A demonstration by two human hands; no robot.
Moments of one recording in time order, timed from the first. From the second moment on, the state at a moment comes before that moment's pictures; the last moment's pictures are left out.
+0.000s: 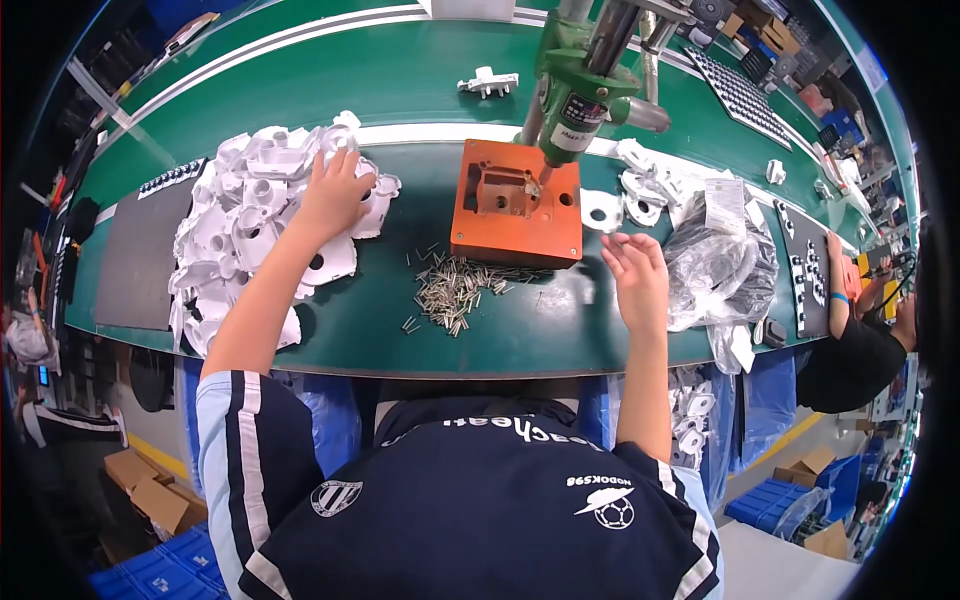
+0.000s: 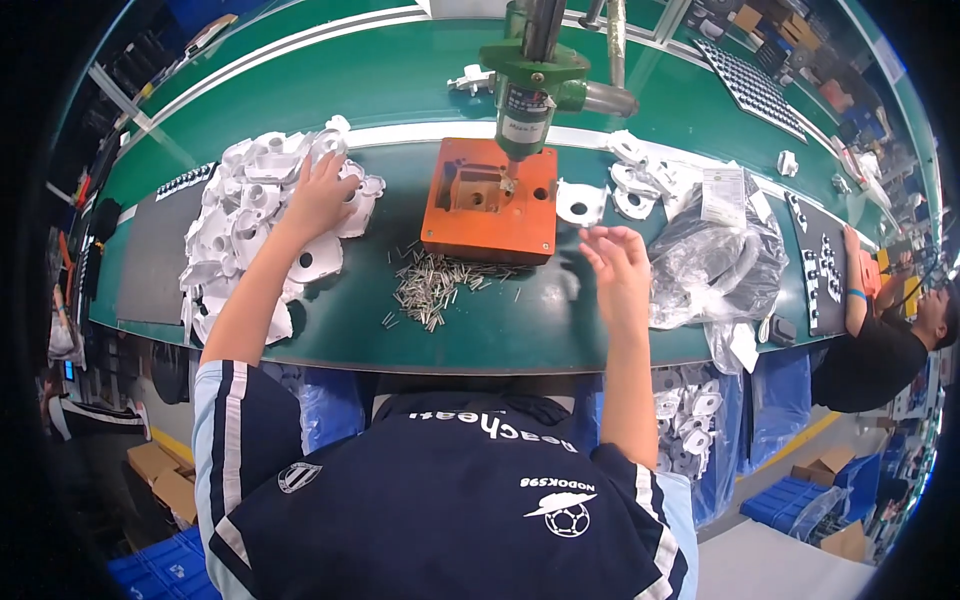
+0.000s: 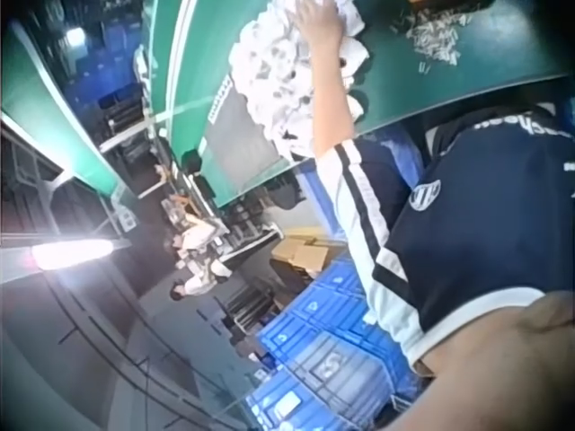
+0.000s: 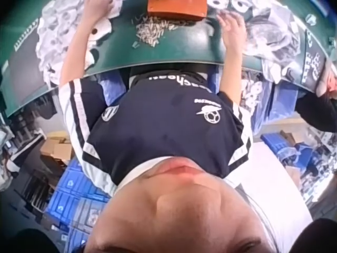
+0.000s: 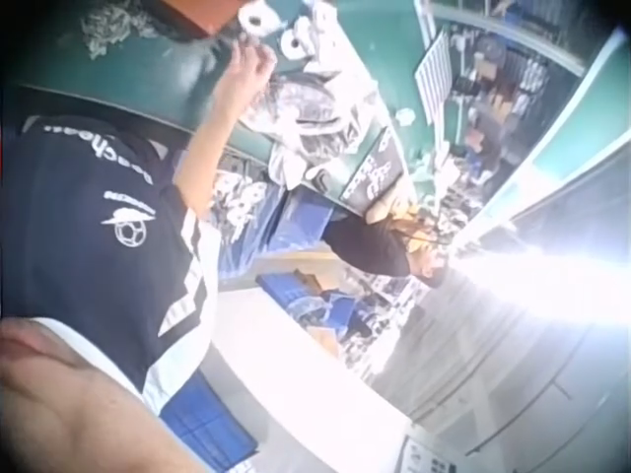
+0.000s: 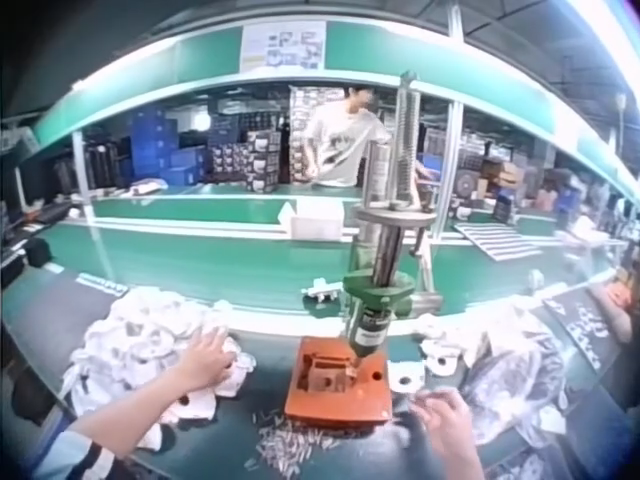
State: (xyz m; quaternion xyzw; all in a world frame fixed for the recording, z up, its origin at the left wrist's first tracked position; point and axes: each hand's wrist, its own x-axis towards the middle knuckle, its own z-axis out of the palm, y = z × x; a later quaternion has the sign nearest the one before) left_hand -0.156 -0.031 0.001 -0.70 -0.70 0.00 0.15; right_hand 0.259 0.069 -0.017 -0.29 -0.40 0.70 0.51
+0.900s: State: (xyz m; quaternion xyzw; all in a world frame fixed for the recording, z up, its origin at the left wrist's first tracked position) left_hand -0.027 -0.088 0.006 -0.21 -0.27 -0.80 -0.49; right_hand 0.246 0.100 -0.024 -0.40 -0.82 0.22 0.35
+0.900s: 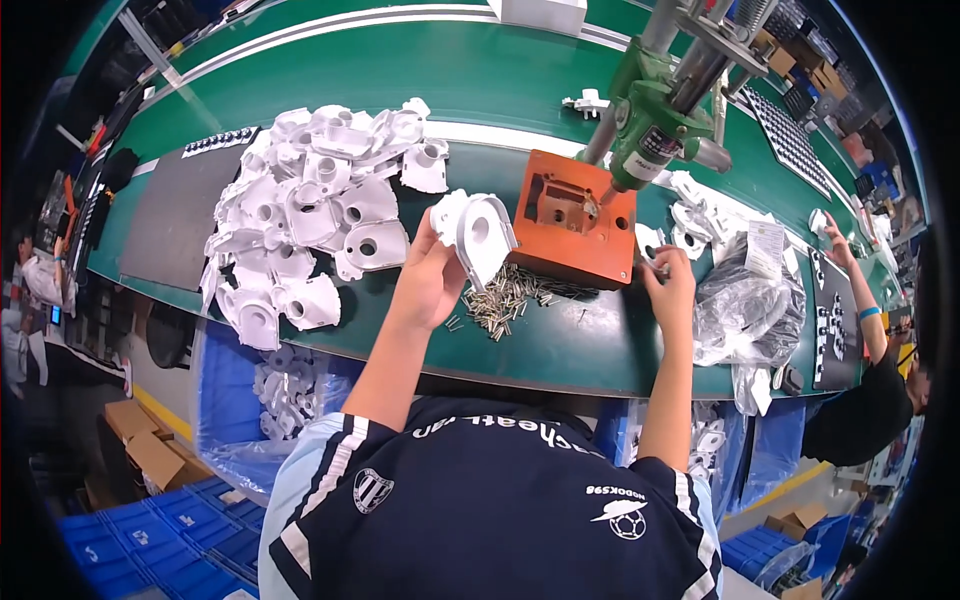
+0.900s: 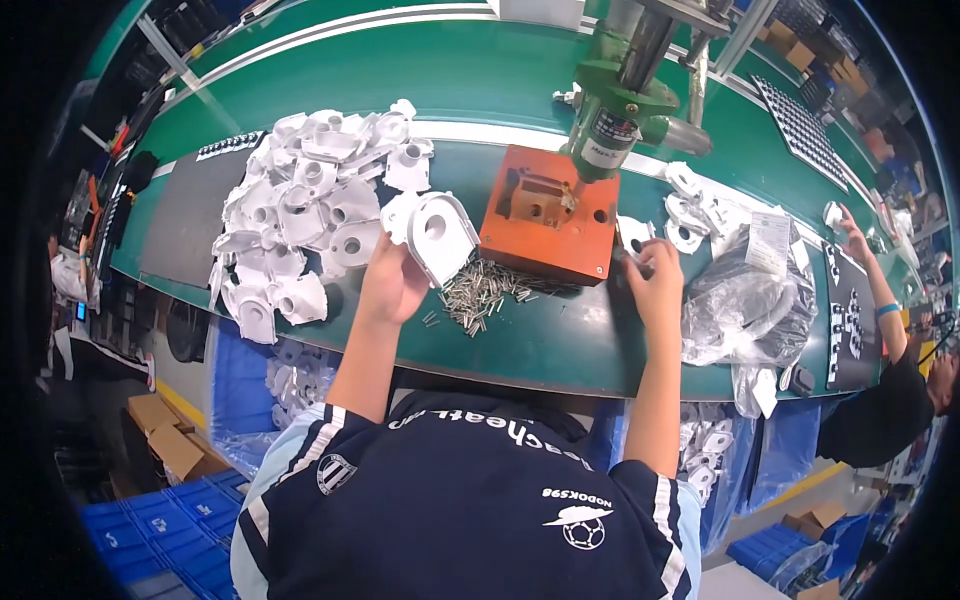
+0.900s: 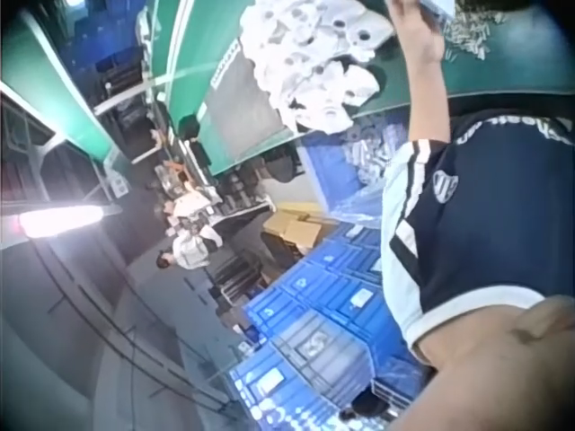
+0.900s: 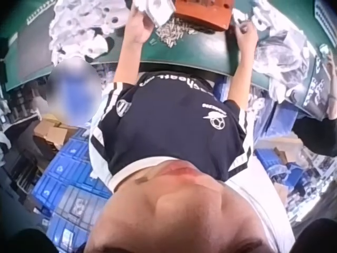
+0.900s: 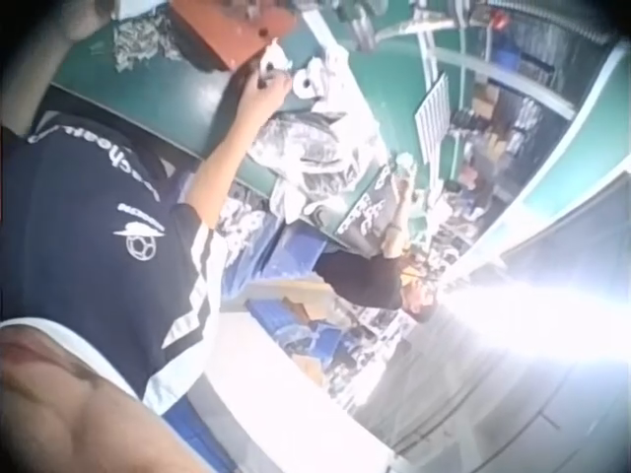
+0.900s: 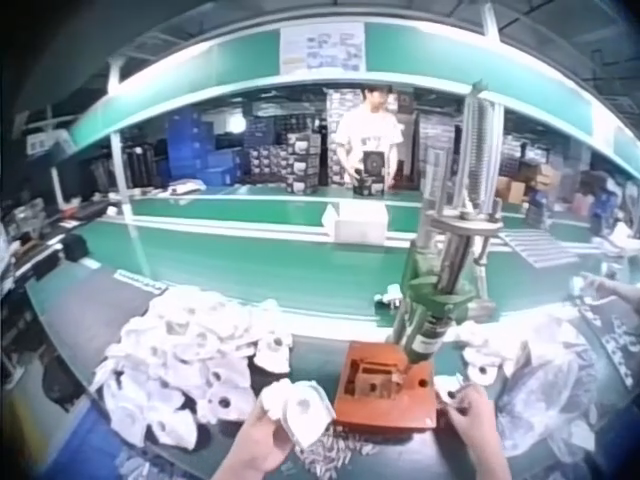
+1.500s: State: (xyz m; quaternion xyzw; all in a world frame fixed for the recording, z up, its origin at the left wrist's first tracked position) left_hand 0.065 -0.087 0.020 -0.29 -0.40 -0.74 -0.45; right_hand 0.153 -0.015 0.037 -0.19 -0.75 0.38 0.51
